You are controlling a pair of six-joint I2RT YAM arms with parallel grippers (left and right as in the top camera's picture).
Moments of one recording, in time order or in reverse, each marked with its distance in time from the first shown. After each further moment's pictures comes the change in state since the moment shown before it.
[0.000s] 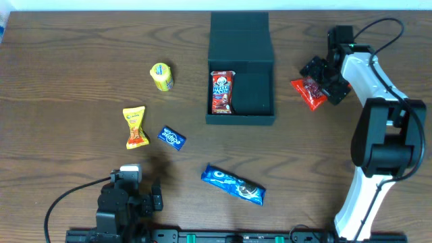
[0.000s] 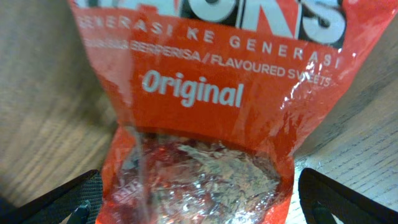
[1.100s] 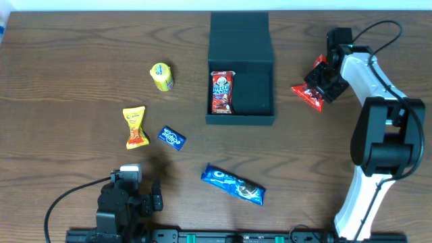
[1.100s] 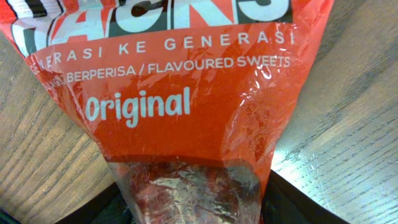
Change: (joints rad) left arm 0.000 0.000 0.000 0.000 0.000 0.000; right arm 0.001 0.007 0.000 -0.026 -0.001 0.006
